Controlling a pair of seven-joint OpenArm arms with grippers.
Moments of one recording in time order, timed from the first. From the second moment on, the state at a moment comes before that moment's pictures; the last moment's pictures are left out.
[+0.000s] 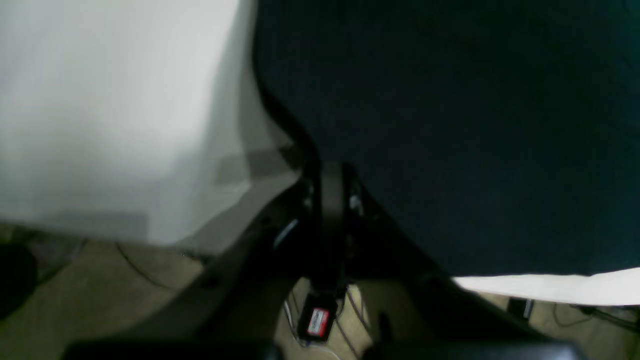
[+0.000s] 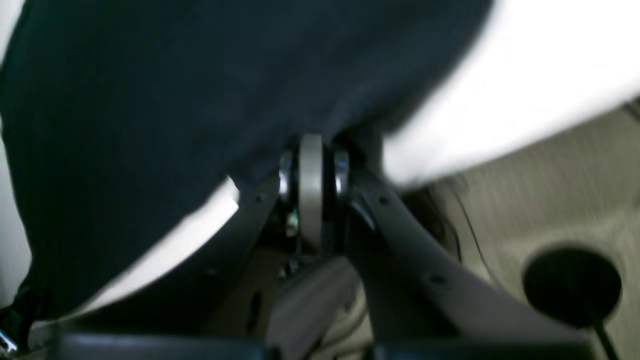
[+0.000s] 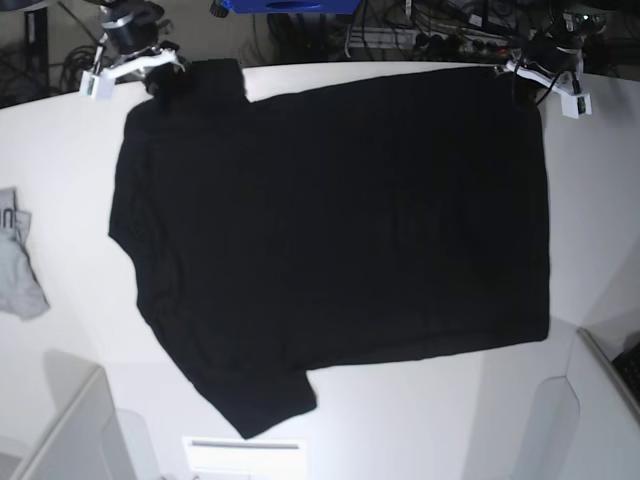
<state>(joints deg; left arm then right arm) 42.2 -12.9 -31.1 103.4 -42.4 -14.7 40.1 -47.7 0.7 19.0 113.8 42.9 7.6 -31.5</state>
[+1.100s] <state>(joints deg) 22.1 -10.1 -31.2 97.6 -42.1 -8.6 46.8 -11.3 0.6 24.3 104.5 42.2 7.8 -50.6</state>
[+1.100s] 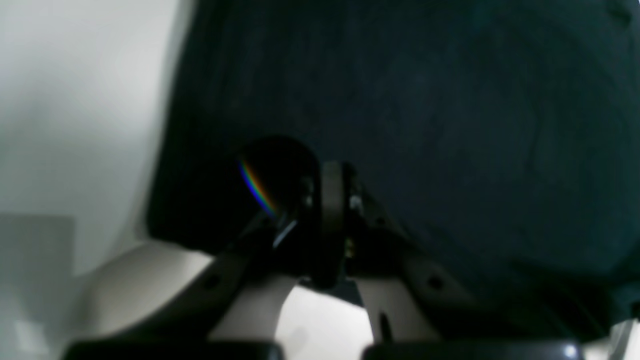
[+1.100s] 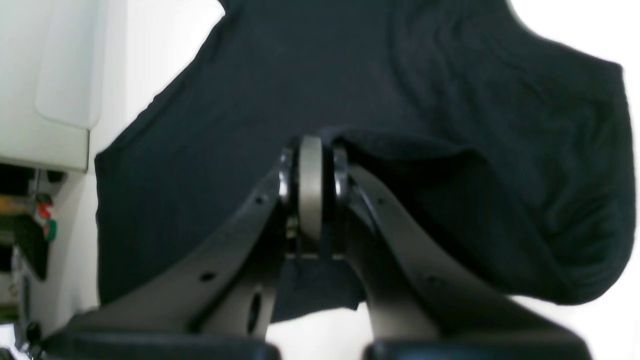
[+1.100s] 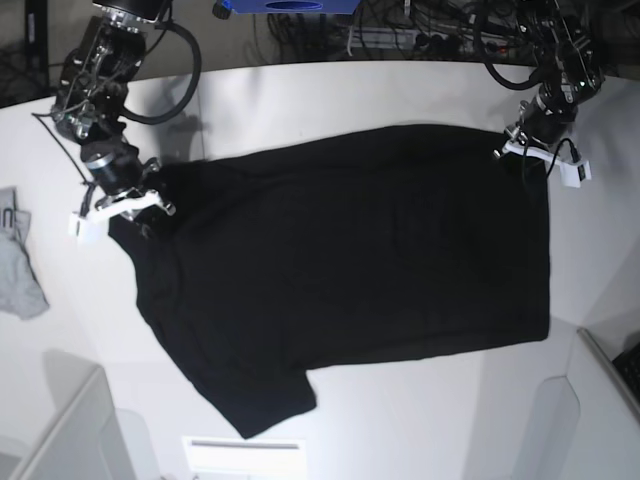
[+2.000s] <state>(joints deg) 13.9 -10.4 -31.3 94.1 -42.1 -2.7 46.9 6.6 2.3 21.8 86.1 35.3 7.8 -50.3</state>
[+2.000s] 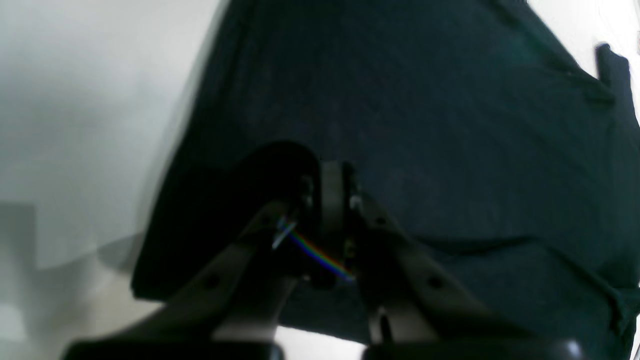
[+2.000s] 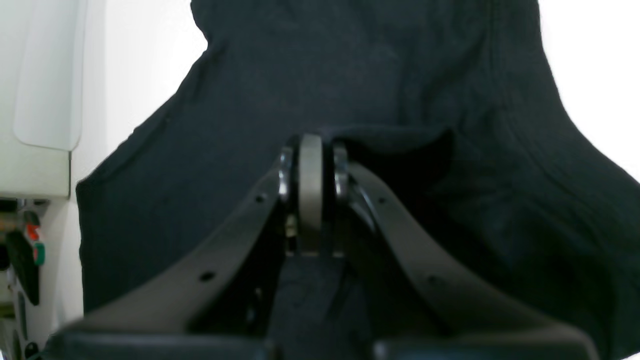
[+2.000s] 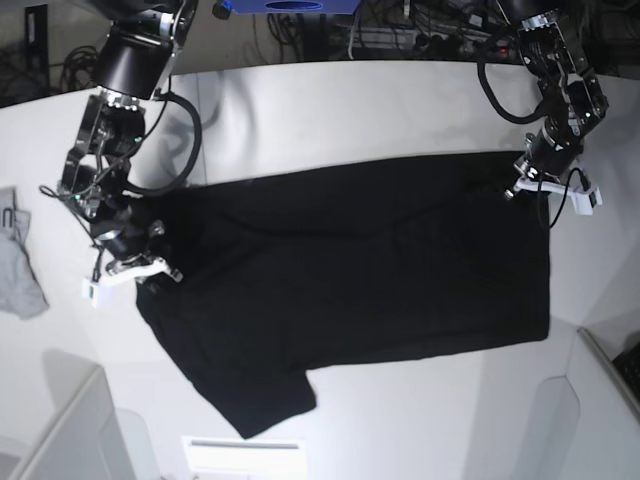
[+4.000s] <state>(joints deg) 16.3 -3.5 -43.8 89.5 -43.6 -9.2 43.8 -17.0 -5.6 37.1 100.8 43.3 -0.5 -50.3</state>
